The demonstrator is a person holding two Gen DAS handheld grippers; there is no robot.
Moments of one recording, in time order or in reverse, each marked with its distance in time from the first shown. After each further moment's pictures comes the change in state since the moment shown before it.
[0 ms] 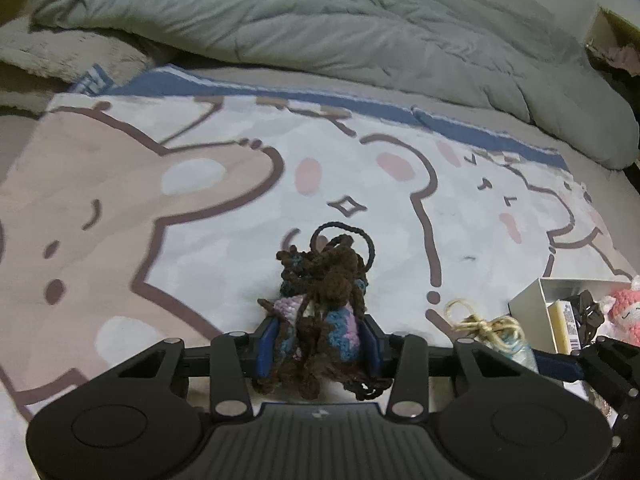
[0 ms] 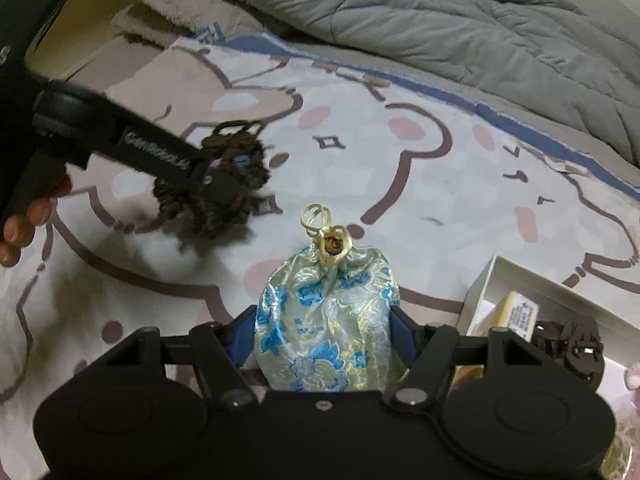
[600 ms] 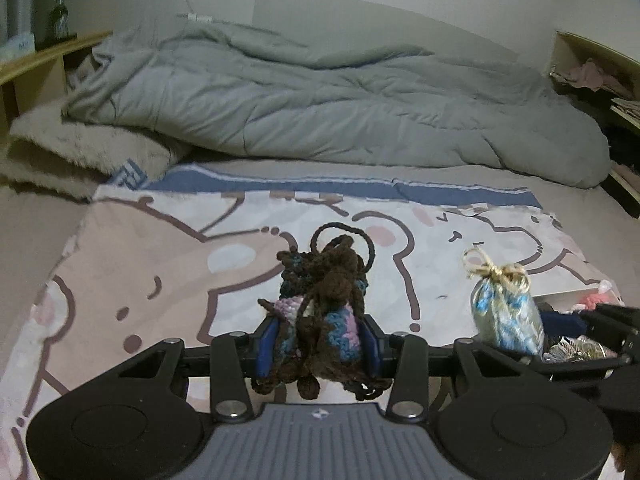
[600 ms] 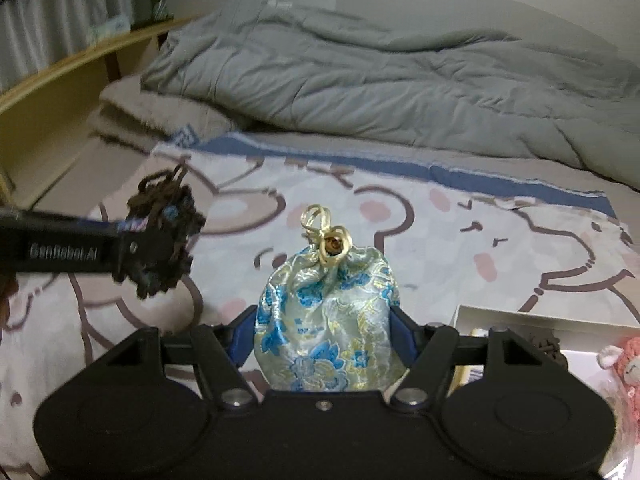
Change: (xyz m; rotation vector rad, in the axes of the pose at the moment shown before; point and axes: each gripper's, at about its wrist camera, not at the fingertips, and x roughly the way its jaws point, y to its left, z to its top) left arm -0.106 -0.004 -0.012 0.103 -0.215 0.029; right arm -0.072 0.014 0.021 0.184 -0.206 -0.062
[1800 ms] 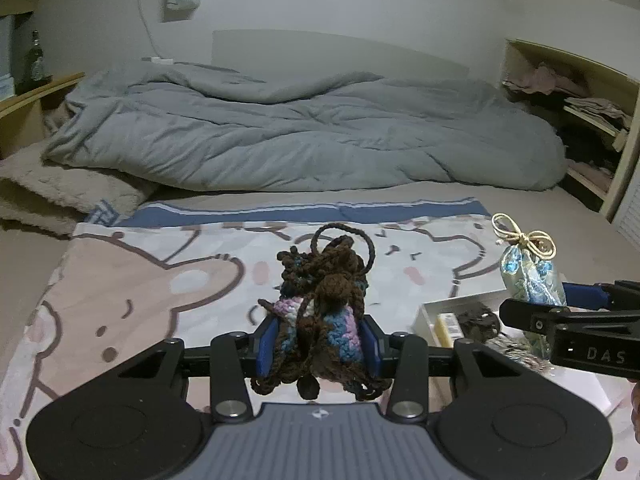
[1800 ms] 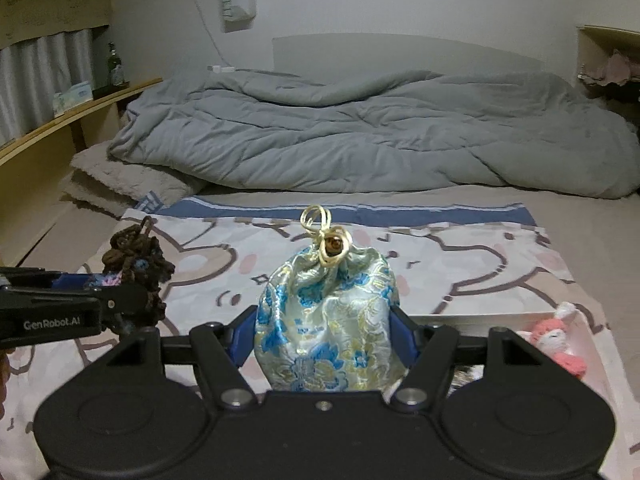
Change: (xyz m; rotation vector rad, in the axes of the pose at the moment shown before) left arm -0.058 -0.059 -0.013 0.067 -0.081 -0.079; right arm -0.101 -0.036 -0.012 0.106 -0.132 -0.133
